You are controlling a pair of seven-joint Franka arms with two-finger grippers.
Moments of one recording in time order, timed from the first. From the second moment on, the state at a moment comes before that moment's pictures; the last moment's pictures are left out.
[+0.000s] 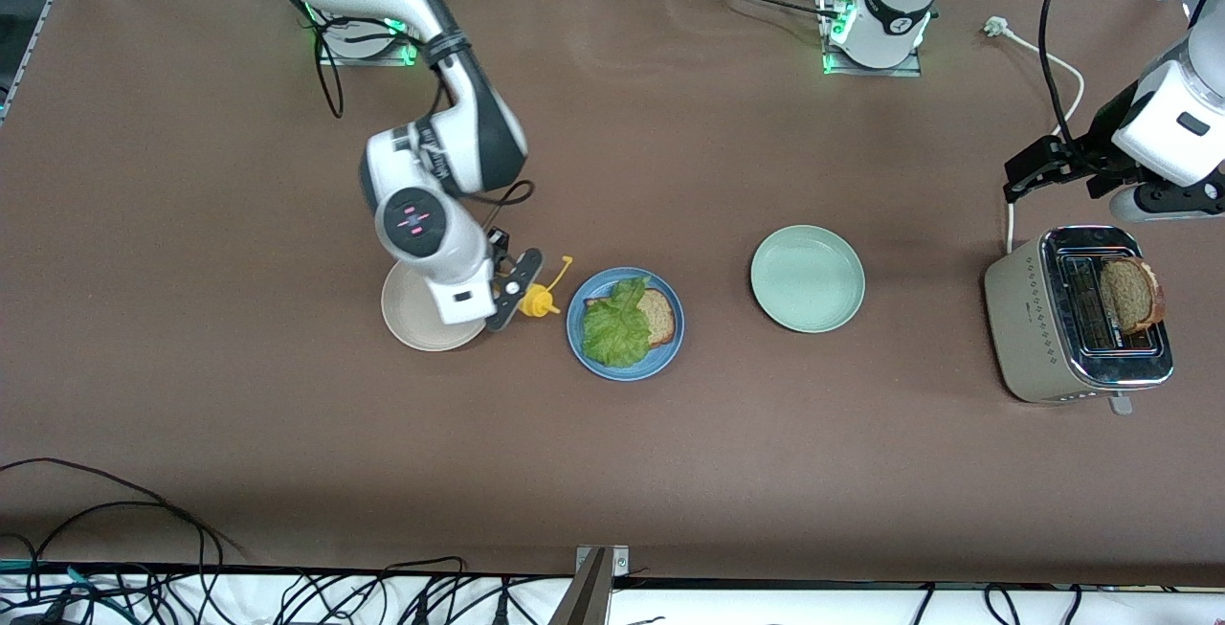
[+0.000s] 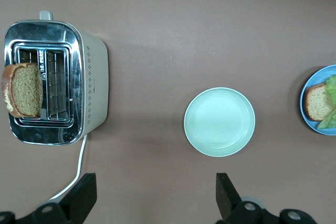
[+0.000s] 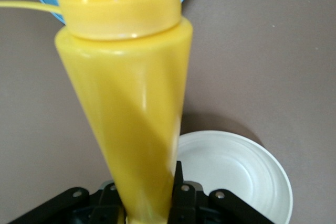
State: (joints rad) left arm -0.09 0.04 0.02 -1.57 0.00 1.59 -0.15; right arm 0.79 0.62 -0.33 -1.55 0.23 2.01 -0.67
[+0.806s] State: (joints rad) left arm -0.09 0.04 0.02 -1.57 0.00 1.59 -0.15; right arm 0.98 0.73 -0.31 -1.55 -0.27 2.08 -0.37
